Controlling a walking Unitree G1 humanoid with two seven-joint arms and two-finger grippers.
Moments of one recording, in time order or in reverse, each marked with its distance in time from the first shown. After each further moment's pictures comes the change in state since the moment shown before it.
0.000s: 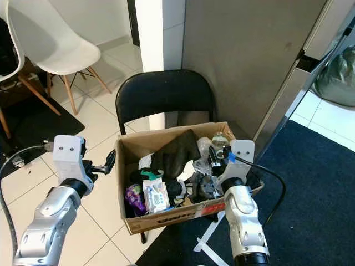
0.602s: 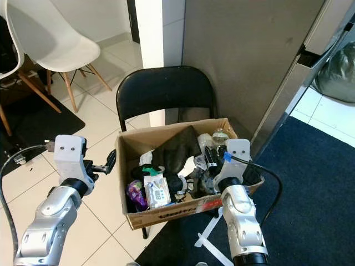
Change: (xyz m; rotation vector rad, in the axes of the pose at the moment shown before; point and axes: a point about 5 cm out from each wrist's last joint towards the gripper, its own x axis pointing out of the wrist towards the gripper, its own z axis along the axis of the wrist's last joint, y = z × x) left arm 0.001 -0.001 0.001 0.003 -0.004 0.001; right arm 0.000 0.007 -0.001 -0.002 0.024 0.027
